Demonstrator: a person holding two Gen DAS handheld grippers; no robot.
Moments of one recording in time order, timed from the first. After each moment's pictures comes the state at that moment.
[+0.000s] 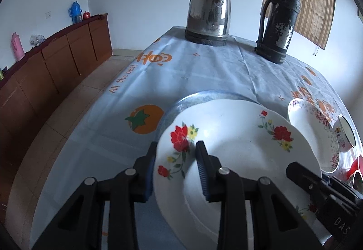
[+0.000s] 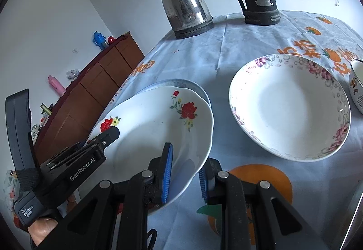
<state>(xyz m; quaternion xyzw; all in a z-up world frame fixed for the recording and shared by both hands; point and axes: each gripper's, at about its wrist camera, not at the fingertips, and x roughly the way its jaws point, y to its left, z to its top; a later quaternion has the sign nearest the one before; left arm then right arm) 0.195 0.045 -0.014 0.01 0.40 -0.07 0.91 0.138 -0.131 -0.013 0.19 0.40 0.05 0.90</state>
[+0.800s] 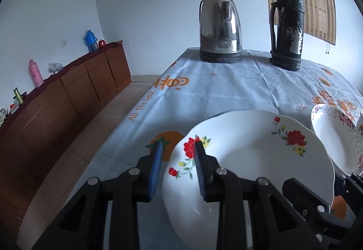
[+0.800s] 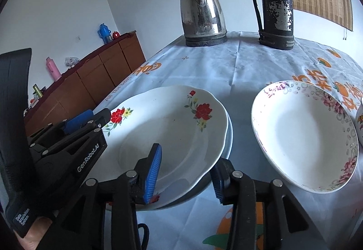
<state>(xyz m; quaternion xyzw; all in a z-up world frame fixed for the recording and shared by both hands) 0.202 0.041 -0.015 0.07 0.33 -0.02 0.94 0.150 -0.097 -0.018 0.10 0.36 0.05 0.92</state>
